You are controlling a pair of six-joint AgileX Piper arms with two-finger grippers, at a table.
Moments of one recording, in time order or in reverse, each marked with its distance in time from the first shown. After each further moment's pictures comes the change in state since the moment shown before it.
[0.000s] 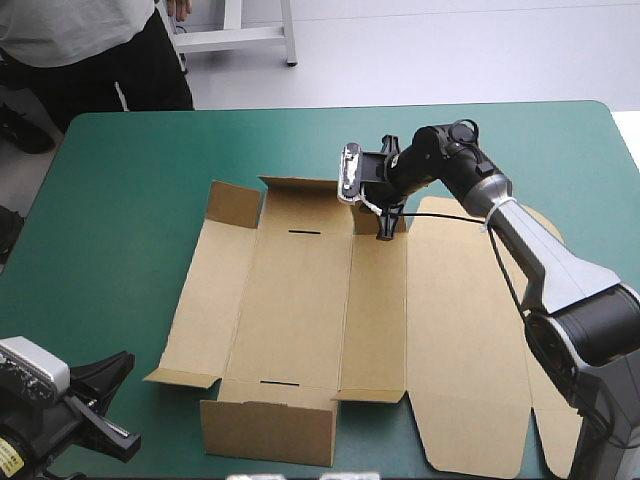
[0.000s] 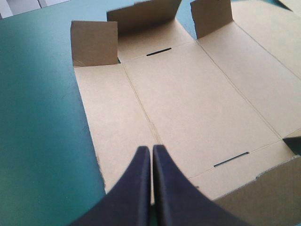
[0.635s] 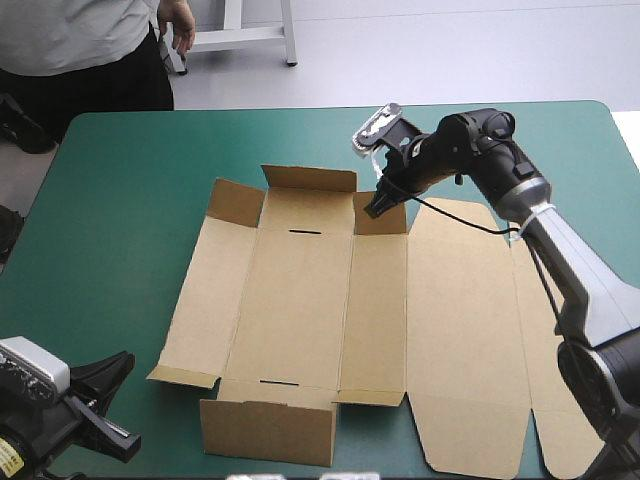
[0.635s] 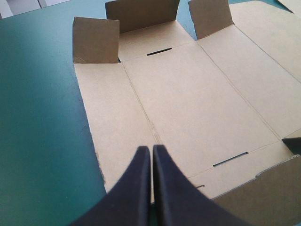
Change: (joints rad) left arm 0.000 -0.001 0.000 0.000 0.000 0.000; right arm -0.018 -0.150 0.000 -0.073 0.079 0.734
